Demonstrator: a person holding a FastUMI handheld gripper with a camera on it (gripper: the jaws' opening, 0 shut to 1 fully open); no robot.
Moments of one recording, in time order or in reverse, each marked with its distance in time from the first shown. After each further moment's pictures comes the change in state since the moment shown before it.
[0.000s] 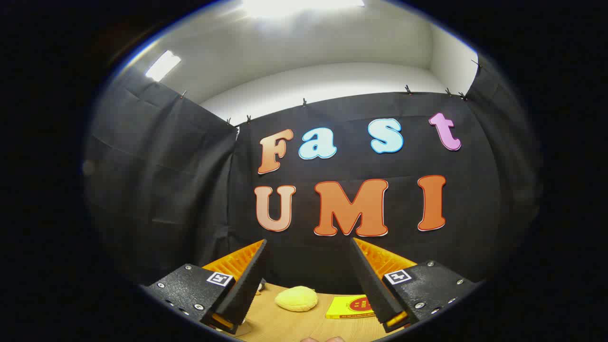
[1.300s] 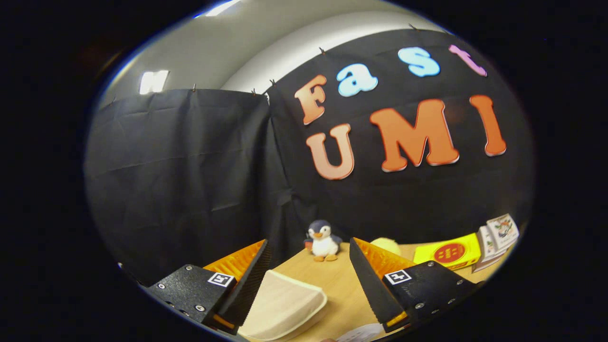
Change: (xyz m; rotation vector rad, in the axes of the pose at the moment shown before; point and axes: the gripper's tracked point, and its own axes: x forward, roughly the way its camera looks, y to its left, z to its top) arm -0.007 0.151 -0.129 0.344 0.441 0.363
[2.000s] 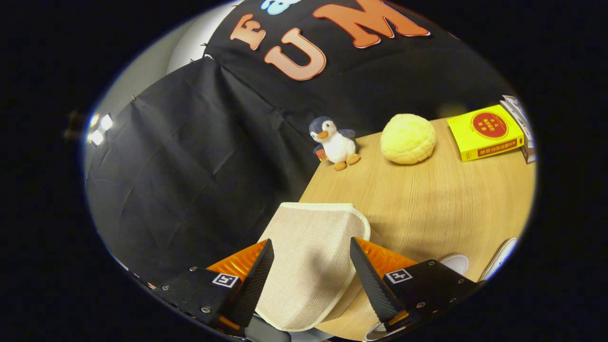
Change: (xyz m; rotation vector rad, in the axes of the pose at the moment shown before) arm 0.040 0.005 -0.161 0.383 0.502 -0.006
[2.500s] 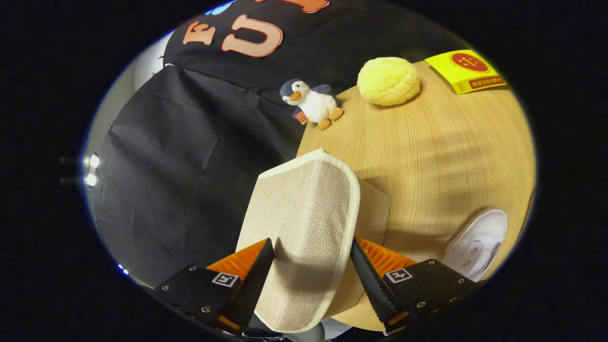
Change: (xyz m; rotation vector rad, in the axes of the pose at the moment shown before) arm 0.038 -0.011 -0.049 0.235 0.171 0.064
